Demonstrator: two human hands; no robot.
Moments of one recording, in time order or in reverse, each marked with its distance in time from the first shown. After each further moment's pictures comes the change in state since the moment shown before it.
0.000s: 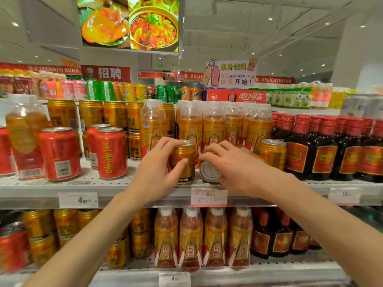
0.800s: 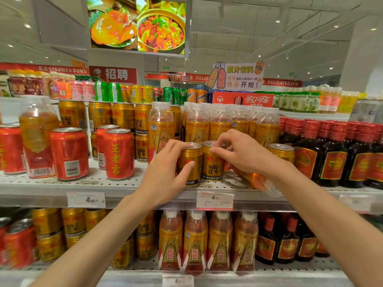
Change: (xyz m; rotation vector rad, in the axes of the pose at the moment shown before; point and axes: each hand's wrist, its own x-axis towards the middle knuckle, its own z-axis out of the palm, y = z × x) left_hand 0.000 0.001 0.004 -0.002 0.015 -0.020; right_hand 0.034 0.028 -0.004 0.500 0.150 0.296
